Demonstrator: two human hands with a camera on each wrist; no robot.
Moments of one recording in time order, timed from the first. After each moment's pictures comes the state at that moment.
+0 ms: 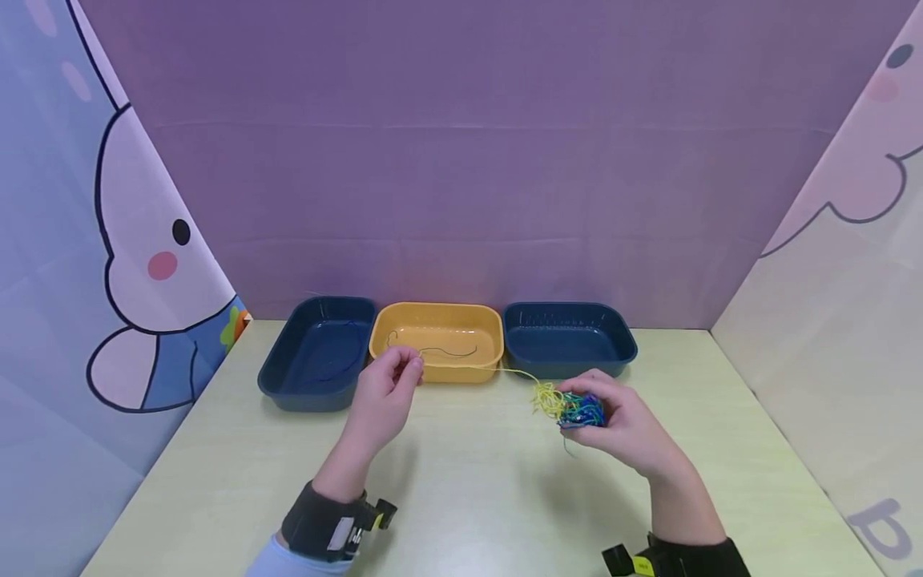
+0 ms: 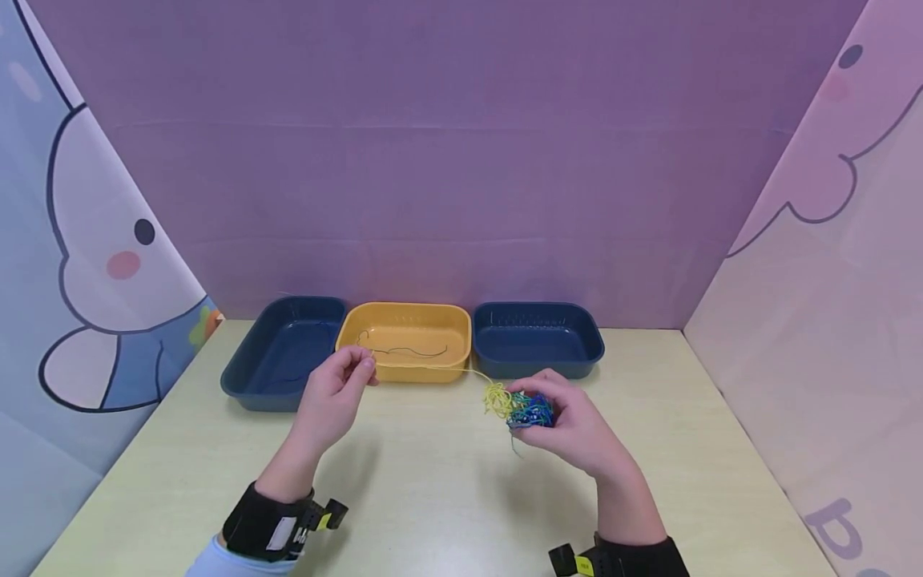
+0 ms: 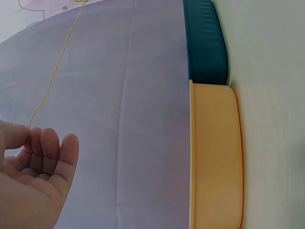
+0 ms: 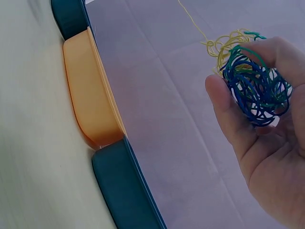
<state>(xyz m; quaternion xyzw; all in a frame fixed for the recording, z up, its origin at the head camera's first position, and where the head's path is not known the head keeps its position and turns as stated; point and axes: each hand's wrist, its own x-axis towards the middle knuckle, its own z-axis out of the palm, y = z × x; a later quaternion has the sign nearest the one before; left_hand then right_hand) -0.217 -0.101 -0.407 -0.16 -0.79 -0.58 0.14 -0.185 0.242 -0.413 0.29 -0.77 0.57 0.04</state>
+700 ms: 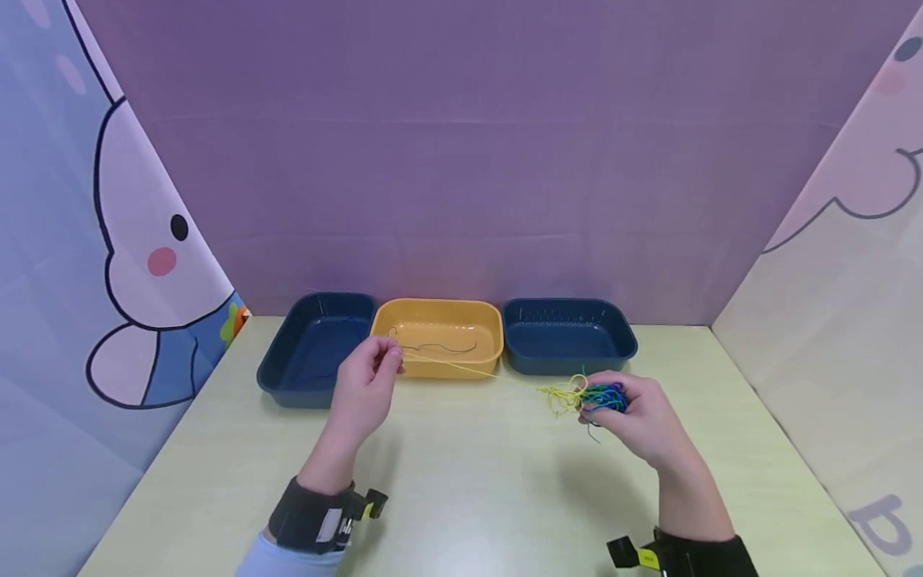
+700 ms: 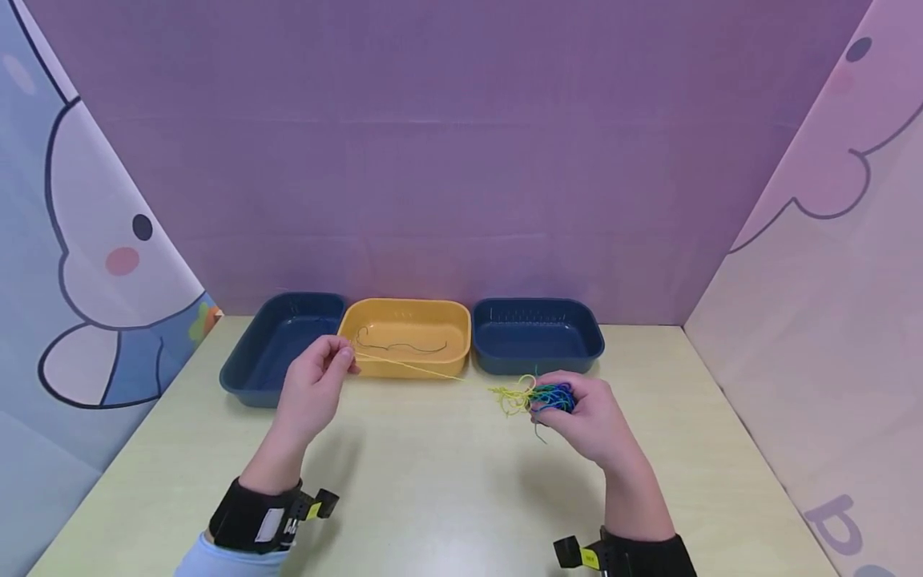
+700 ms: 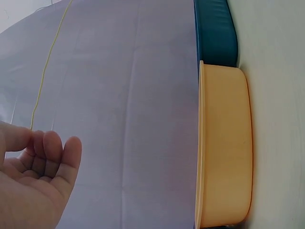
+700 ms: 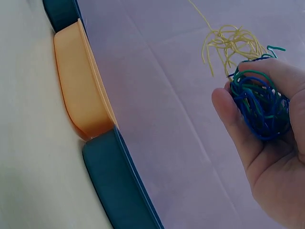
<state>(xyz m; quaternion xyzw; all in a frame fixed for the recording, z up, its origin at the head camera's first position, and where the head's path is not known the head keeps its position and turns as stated) -0.222 -0.121 -0.400 -0.11 -0.80 -0.56 0.18 -0.181 0.257 -0.408 0.19 -0.80 0.56 0.08</state>
